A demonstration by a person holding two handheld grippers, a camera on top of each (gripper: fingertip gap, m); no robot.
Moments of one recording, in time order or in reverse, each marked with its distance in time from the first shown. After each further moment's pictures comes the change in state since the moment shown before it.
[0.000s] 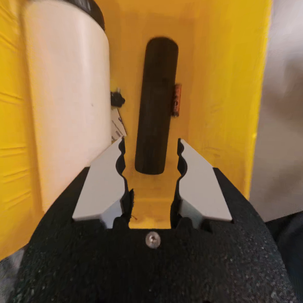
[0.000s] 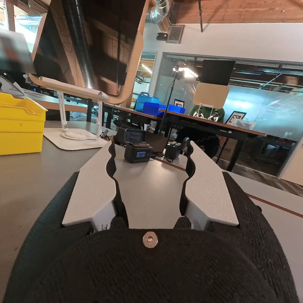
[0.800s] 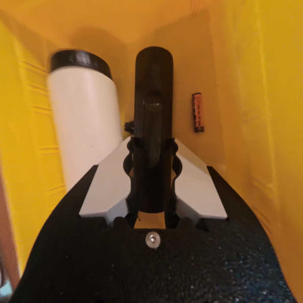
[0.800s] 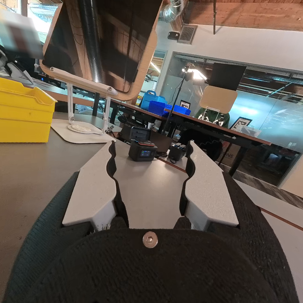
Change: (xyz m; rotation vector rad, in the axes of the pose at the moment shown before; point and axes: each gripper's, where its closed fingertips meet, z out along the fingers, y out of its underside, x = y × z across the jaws) left arm -0.023 -0.023 0.029 0.083 -0.313 0.340; right arm -0.014 0.001 0.002 -0.009 -0.054 -0.066
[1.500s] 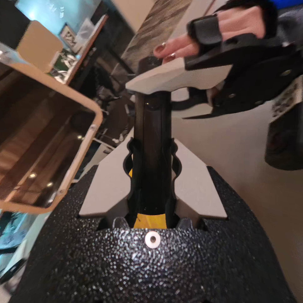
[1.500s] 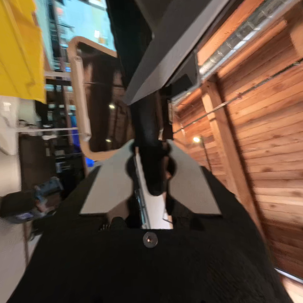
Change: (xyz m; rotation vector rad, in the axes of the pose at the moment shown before) left arm 0.131 -0.160 -0.166 0.729 0.009 0.485; right arm -0.125 -0.137 0.045 0.381 0.098 -1.317
